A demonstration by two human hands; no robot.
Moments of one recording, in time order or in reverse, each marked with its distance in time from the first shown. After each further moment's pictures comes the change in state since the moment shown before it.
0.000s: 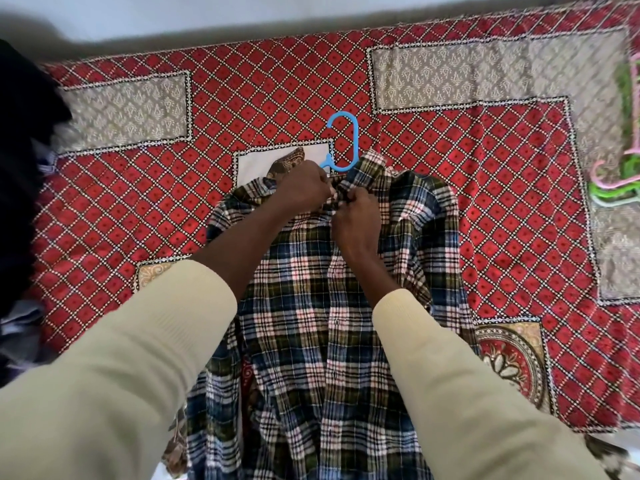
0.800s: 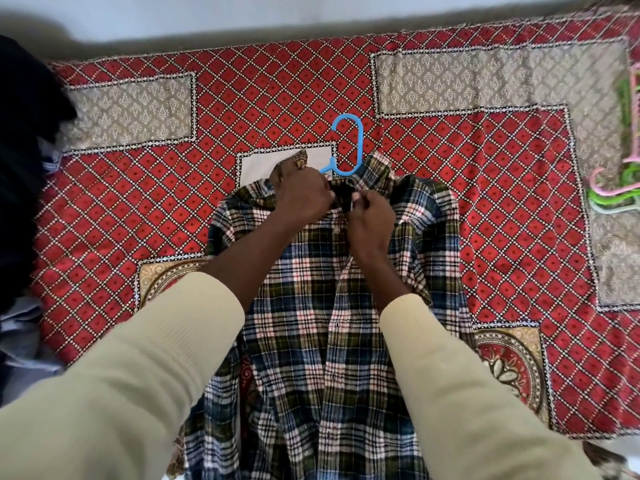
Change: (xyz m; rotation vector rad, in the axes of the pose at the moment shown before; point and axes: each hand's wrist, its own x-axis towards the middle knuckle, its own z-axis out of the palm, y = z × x) left_hand -0.003 -0.009 0.013 0.190 0.114 -0.088; right_hand 0.005 0.005 -0.013 0.078 0.100 -0.053
